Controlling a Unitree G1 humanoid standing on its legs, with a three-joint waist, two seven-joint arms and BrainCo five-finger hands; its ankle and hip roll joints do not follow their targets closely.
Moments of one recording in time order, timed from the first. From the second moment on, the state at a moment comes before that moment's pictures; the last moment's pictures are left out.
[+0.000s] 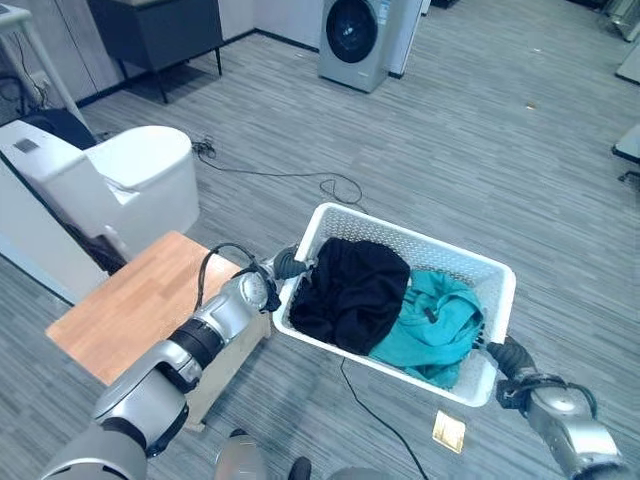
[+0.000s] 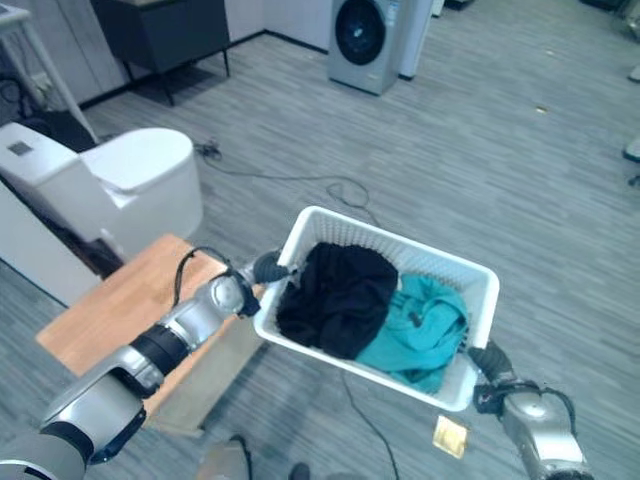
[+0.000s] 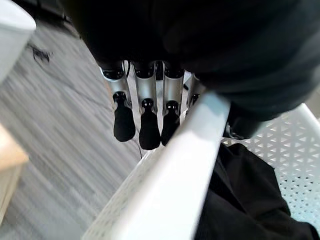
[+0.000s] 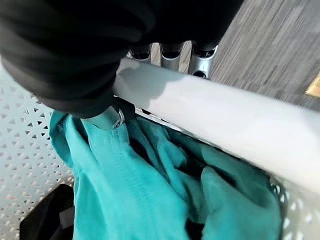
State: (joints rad) left arm -0.73 0.46 -0.70 0.57 0.10 0.13 -0.03; right arm 0.09 -0.63 0.03 0.23 0.50 0.19 0.01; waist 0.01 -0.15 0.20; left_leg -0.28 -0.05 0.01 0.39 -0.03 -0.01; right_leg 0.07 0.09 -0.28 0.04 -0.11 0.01
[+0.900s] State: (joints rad) left arm -0.68 0.51 -0.56 0.60 0.07 0.14 0.00; right arm -0.03 -0.60 0.17 0.24 0.44 0.21 0.03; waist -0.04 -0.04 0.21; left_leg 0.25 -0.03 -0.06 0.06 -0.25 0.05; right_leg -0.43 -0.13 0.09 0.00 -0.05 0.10
